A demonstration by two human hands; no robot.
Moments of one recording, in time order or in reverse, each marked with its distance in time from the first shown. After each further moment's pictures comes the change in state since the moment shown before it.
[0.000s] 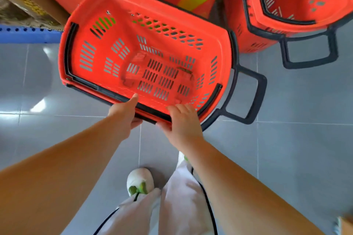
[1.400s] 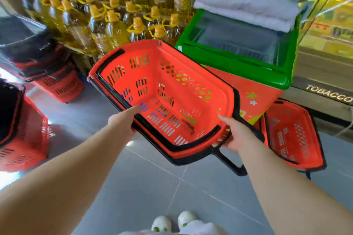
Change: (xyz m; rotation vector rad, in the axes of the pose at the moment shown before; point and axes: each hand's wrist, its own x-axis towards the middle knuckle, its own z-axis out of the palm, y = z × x) left_hand -0.340 0.100 -0.365 -0.827 0.176 0.314; right_hand -0.038 -0.278 -0.367 1.267 -0.264 0.638
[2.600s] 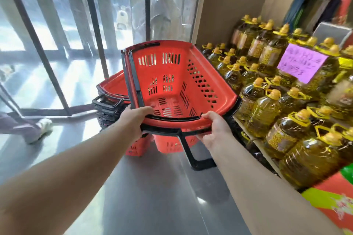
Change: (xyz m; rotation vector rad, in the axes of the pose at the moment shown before) left_hand 0.048 0.209 -0.397 -0.359 0.310 0.361; right_hand -0.156 0.097 0.558 -0.189 -0.609 -0.023
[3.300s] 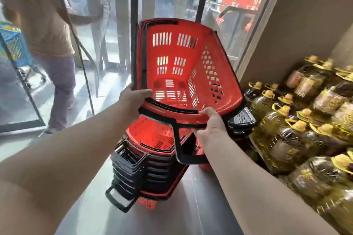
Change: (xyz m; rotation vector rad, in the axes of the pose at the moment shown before) left_hand 0.298 0.200 -0.065 -0.125 0.122 0.190; right_hand 0.194 -0.029 0.322 0.056 -0.191 0.044
